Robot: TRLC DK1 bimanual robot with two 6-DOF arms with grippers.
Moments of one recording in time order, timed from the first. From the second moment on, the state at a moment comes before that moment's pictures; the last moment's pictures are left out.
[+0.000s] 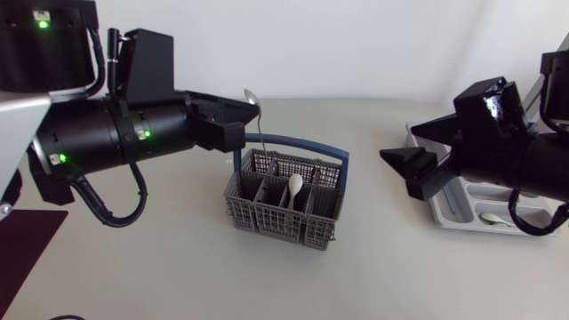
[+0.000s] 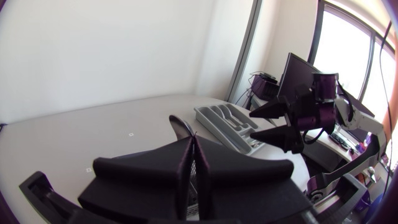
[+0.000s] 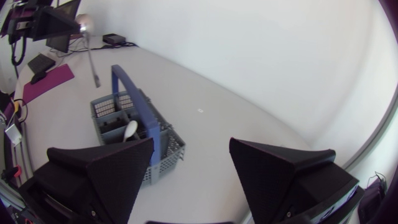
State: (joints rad) left arm -0.65 1.14 0.91 -0.04 0.16 -0.19; right arm 0.30 0.94 0.76 -0.31 -0.17 -0.31
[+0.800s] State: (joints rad) left arm -0.61 1.41 1.12 -0.08 0.35 -0.42; right arm 0.61 1.12 0.86 -0.15 -0.11 -0.26
